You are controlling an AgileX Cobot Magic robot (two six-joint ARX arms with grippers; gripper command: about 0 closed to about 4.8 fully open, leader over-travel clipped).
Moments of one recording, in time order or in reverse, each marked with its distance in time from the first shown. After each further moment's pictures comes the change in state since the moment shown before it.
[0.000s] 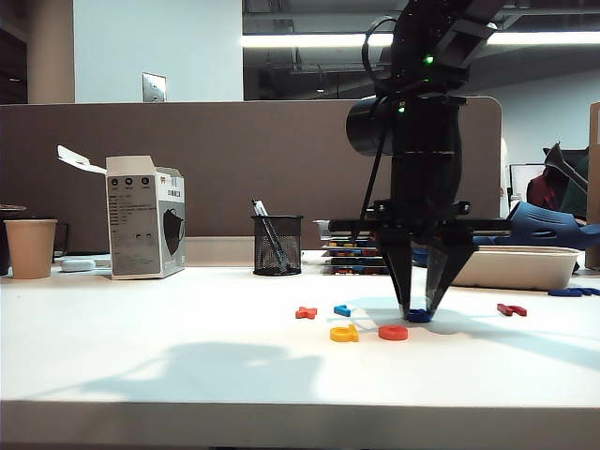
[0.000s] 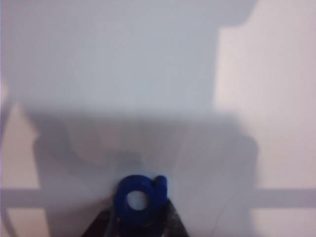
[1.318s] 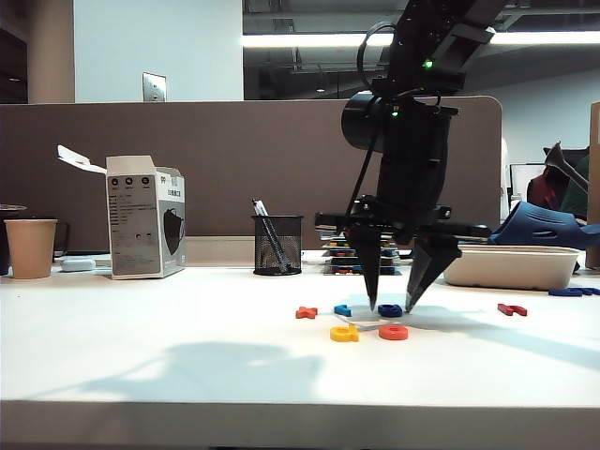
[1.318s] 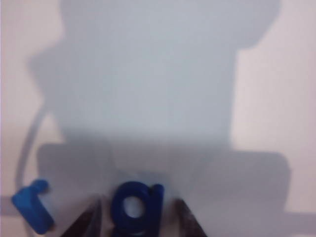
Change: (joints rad) left arm 0.000 0.000 0.000 0.000 0.000 0.000; right arm -0.001 0.005 -0.007 0.150 -0.020 0.018
